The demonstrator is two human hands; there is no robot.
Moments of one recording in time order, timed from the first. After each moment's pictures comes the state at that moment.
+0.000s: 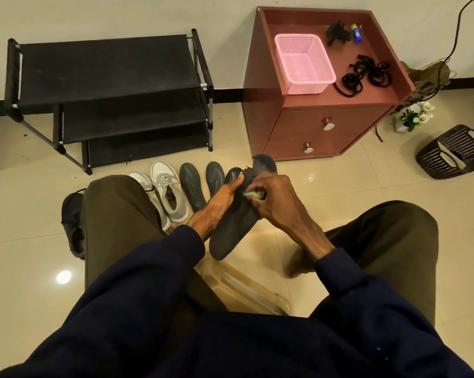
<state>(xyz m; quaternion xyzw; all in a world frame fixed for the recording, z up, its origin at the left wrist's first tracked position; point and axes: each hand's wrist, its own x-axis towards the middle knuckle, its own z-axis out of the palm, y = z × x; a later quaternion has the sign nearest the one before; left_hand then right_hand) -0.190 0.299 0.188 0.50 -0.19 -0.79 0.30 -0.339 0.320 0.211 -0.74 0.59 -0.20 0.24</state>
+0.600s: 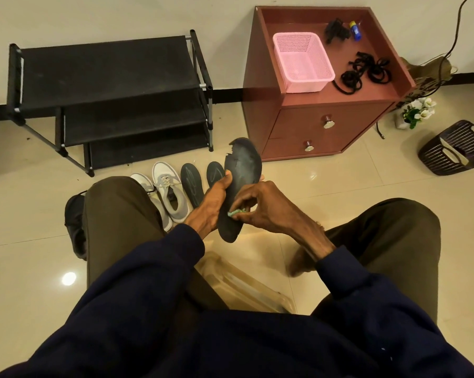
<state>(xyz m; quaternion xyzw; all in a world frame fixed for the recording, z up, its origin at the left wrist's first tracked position) -0.180 0.304 0.189 0.49 -0.14 -0.79 0.35 -0.330 0.326 0.216 -0.76 0.50 -0.16 0.37</state>
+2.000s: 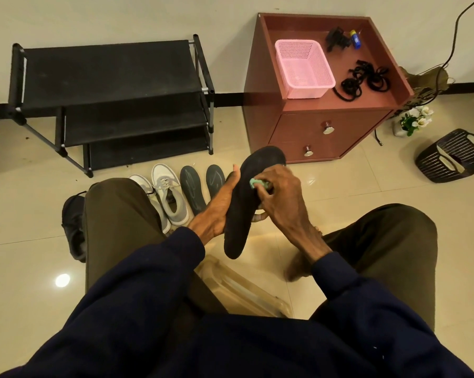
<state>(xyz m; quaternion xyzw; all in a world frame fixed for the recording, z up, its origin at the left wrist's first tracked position) -0.189 0.308 0.201 0.44 -0.13 -0.83 0.30 -0.341 0.318 0.199 -0.71 0.62 -0.31 0.12</state>
